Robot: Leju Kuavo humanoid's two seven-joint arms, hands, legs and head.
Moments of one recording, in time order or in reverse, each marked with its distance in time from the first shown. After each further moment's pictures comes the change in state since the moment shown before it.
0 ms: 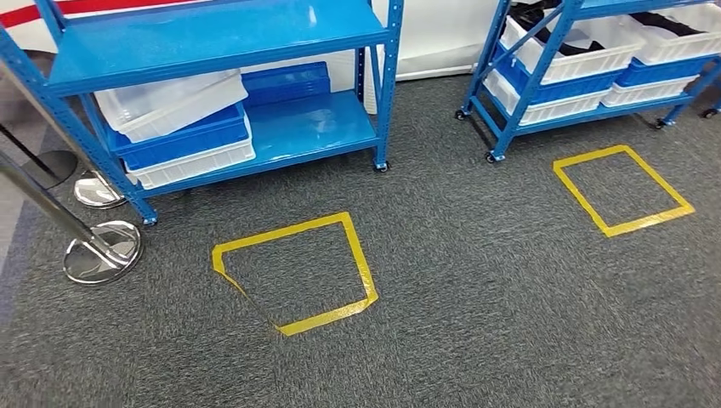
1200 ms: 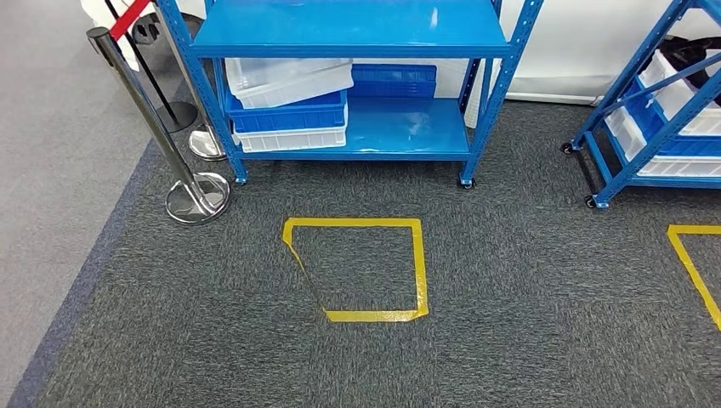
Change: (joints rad) left arm -0.016 0.009 -0.010 -0.003 -0.174 -0.001 0.011; right arm 0.015 -0.072 -0.019 0.010 -0.138 -0.228 0.056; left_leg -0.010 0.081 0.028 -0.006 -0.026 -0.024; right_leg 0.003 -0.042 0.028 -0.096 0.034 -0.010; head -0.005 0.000
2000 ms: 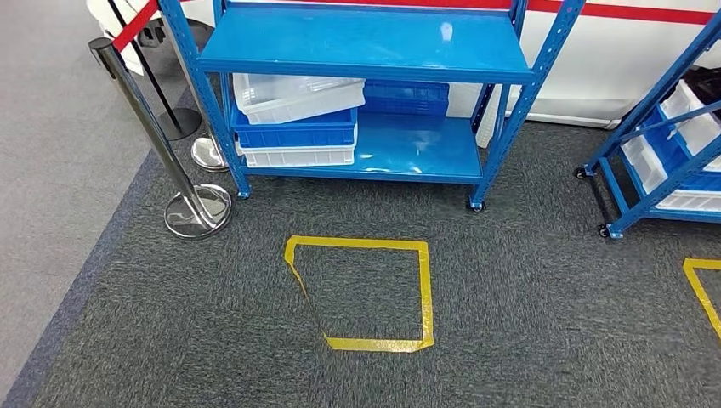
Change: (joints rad) left arm 0.012 -0.015 -0.001 -0.002 -0.043 -0.012 -0.018; right arm 0.006 -0.001 0.000 0.002 0.013 0.024 0.018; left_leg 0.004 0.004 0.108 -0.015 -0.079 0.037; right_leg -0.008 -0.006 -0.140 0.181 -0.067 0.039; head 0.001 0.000
